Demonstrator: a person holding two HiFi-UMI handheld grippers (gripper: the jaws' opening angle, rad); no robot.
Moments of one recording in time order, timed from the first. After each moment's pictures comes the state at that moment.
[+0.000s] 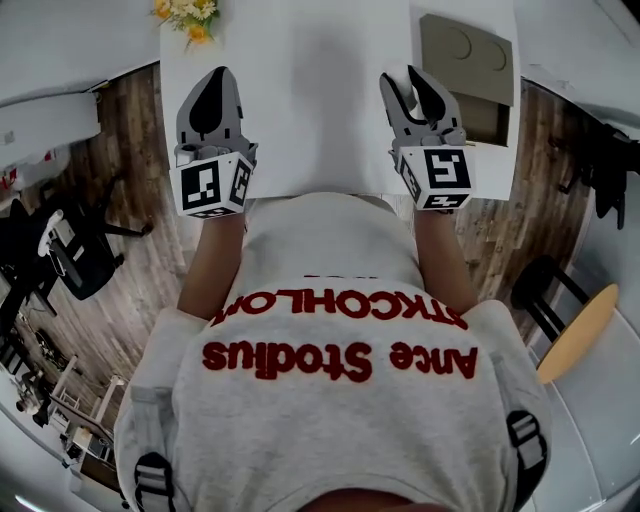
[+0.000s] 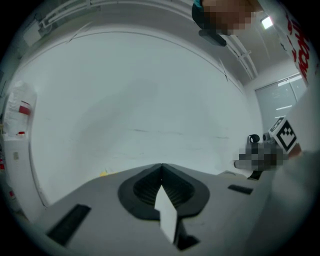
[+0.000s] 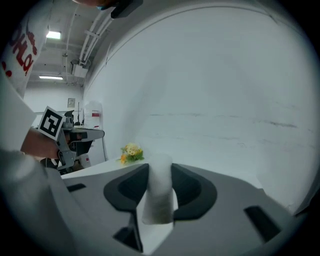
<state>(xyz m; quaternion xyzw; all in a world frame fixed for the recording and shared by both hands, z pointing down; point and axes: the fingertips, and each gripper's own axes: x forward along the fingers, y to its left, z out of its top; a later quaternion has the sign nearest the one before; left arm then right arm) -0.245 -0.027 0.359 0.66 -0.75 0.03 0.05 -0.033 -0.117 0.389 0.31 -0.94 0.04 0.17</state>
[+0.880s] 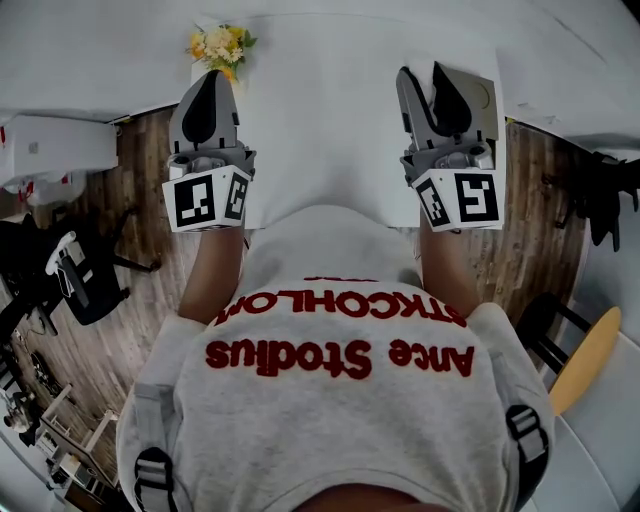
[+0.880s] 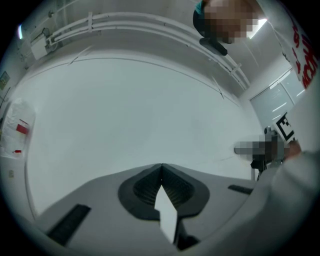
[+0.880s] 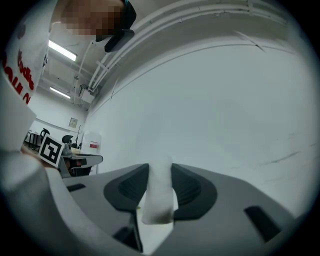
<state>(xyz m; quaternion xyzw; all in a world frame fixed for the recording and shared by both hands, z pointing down) -0.267 -0.032 0.245 0.65 -0.76 -0.03 -0.06 -0.049 -0.125 0.229 0.32 -0.95 -0.03 -0.02</state>
